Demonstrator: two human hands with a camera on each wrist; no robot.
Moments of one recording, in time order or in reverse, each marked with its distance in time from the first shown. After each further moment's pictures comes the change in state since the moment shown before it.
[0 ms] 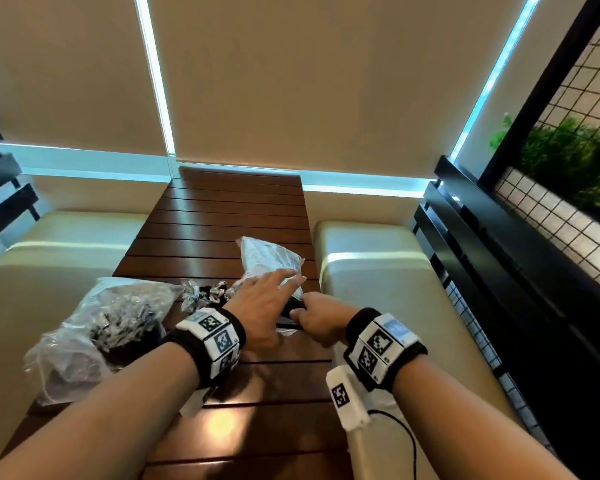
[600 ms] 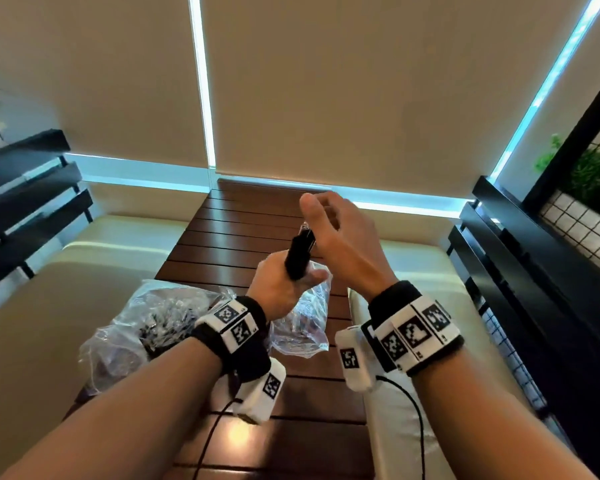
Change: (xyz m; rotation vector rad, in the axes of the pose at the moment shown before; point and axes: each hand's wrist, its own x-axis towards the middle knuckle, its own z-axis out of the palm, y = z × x) left_hand -0.006 -0.014 -0.042 -0.989 0.520 -0.236; right_hand -0.020 -0.077 -0.067 0.377 0.785 -0.489
